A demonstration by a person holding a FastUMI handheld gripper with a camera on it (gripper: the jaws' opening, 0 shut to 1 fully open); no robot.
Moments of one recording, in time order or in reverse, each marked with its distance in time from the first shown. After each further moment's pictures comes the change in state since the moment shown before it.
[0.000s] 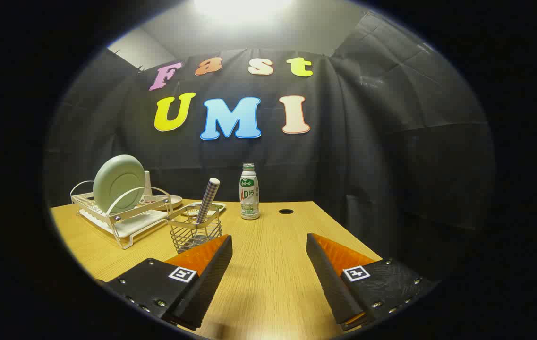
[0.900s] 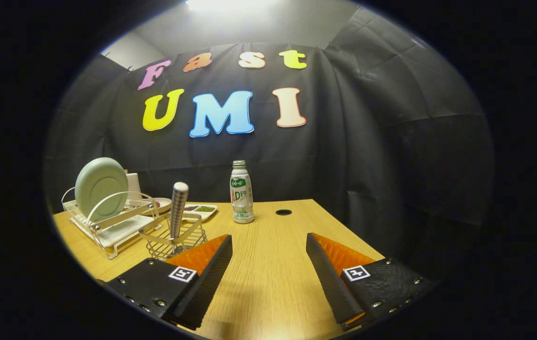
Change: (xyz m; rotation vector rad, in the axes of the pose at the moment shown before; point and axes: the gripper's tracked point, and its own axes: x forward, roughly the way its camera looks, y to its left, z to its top) arm 0.056 -0.015 0.015 0.044 -0.001 -0.044
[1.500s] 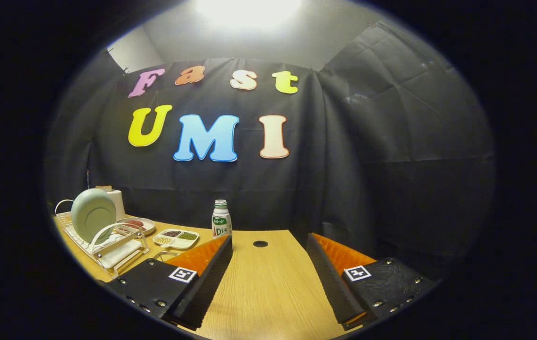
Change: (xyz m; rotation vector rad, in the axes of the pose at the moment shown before) arm -0.043 -0.008 0.105 -0.094 -0.069 -0.106
